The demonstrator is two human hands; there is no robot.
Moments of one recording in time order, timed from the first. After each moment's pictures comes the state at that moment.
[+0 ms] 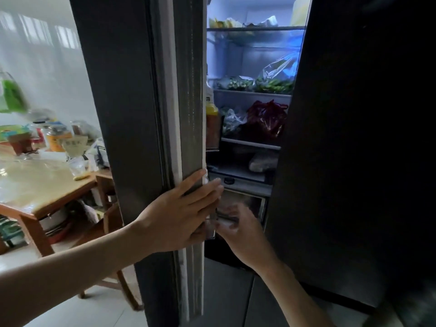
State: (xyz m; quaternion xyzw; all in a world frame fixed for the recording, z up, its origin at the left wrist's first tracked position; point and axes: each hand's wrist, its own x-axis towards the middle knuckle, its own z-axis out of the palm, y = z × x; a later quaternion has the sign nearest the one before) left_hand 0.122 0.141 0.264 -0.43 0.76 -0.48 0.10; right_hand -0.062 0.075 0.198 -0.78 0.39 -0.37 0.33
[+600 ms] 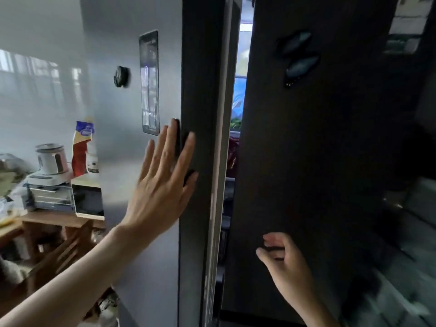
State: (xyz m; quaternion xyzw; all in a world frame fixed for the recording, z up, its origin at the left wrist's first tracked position) left_hand 0.079 0.056 0.339 -0.48 0.67 -0.40 -0.39; right_hand -0.199 0.056 0.224 -0.65 0.53 -0.48 0.26
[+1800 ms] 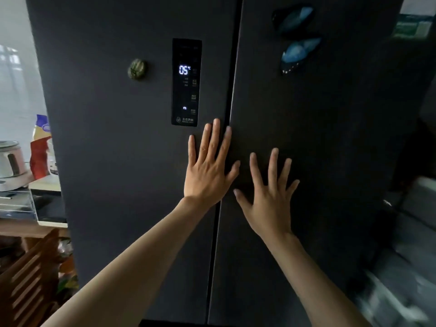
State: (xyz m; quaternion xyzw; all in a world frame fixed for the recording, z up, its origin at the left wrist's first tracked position) left_hand -0.006 -0.121 0.327 -0.52 0.67 -0.36 -0.40; right_hand -0.170 -0.092 0.286 -0.68 0.57 -0.39 -0.26
